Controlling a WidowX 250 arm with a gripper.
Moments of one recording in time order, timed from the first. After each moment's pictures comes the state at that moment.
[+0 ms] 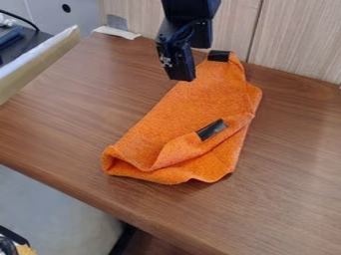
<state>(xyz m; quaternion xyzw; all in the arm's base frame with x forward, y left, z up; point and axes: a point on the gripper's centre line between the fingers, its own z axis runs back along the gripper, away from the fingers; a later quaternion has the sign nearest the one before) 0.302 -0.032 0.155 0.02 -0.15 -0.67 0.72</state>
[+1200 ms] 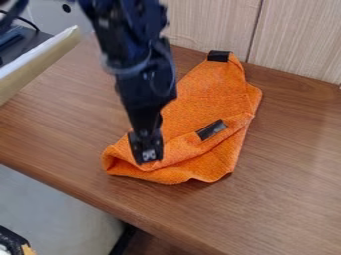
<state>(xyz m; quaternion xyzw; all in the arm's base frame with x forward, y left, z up) 0.216 -0.023 0.108 0.03 -0.12 -0.42 0.90</state>
